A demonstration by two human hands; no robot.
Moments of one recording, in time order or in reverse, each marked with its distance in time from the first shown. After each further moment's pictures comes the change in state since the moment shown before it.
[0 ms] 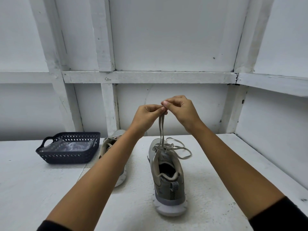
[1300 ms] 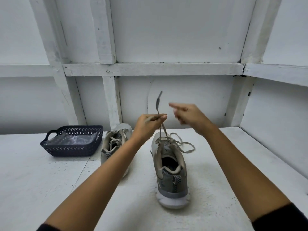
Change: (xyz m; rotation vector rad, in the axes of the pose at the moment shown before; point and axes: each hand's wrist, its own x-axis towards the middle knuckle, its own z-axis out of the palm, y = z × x) left_hand -0.019 -0.043 0.002 0.148 0.066 -0.112; right_hand -0.014 0.025 -0.017 0.004 -0.296 0.228
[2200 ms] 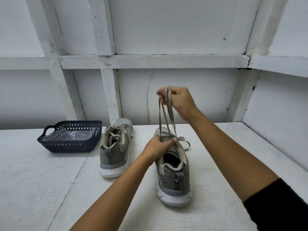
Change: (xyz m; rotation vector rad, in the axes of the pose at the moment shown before) left_hand -0.031 -0.061 0.033 0.176 -0.185 -0.378; right_hand 0.030 -0.024 0.038 0.367 0.160 -0.116
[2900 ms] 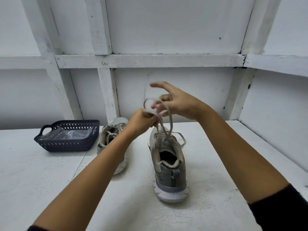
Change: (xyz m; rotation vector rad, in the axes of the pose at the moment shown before) left_hand 0.002 0.052 -0.061 0.073 0.091 0.321; right_hand -0.017 -0.023 -0.026 -0.245 -0.511 0.094
